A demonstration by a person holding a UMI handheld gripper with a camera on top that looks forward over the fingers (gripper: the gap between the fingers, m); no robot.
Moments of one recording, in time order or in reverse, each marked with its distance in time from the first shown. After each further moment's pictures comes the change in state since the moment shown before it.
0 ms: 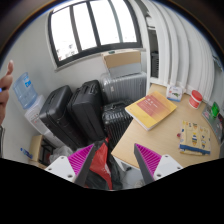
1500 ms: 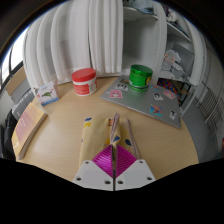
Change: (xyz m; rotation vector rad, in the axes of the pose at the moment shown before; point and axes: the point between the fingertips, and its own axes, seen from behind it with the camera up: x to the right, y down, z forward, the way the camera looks) arm 0.474 0.052 0.002 0.000 0.614 0.425
